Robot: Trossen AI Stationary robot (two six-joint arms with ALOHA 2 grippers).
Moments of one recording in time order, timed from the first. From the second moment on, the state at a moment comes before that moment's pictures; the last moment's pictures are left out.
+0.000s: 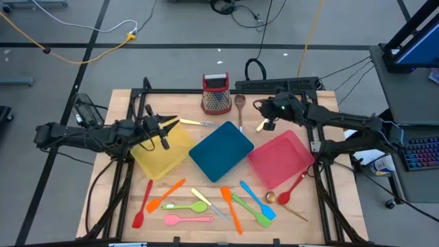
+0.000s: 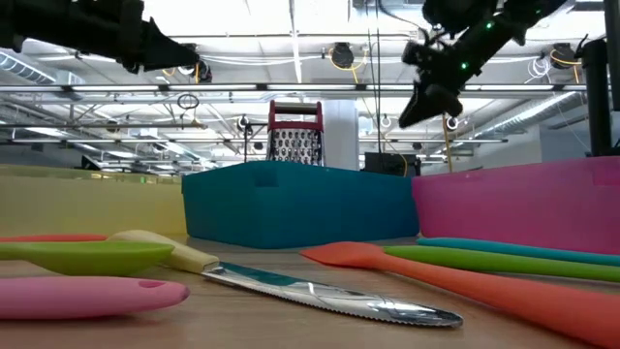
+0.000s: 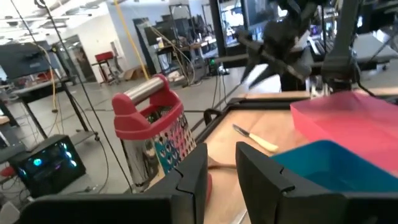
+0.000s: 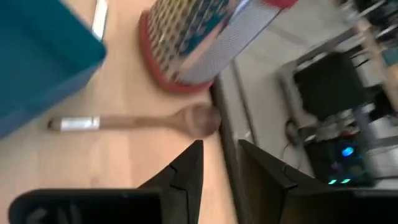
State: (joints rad) left arm 0.01 0.60 0.34 0.27 -0.47 0.20; right arm -0.42 1.15 0.81 -0.28 0.26 -0.56
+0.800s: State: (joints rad) left arm 0.05 0.60 0.34 0.22 -0.38 0.15; right arm -0.60 1.51 0.82 -0.38 0.12 -0.78
